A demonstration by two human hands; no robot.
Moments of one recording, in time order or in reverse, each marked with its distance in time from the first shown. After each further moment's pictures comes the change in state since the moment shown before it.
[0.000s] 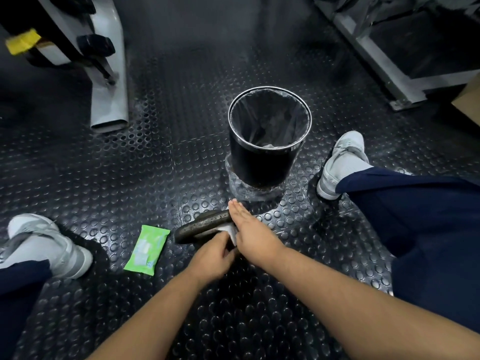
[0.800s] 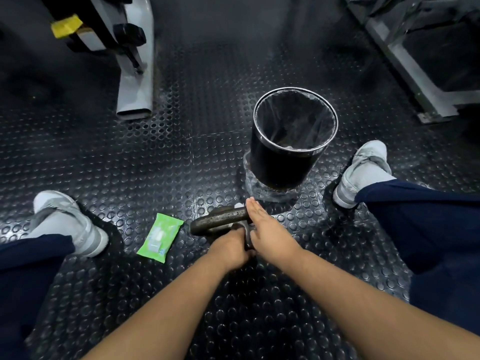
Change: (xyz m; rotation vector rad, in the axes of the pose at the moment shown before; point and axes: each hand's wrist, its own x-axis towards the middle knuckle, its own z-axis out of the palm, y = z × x) left_hand 0.012 0.016 -0.001 0.129 -0.066 -0.104; right_hand -0.003 -0.005 -0.007 0.022 -0.040 0.025
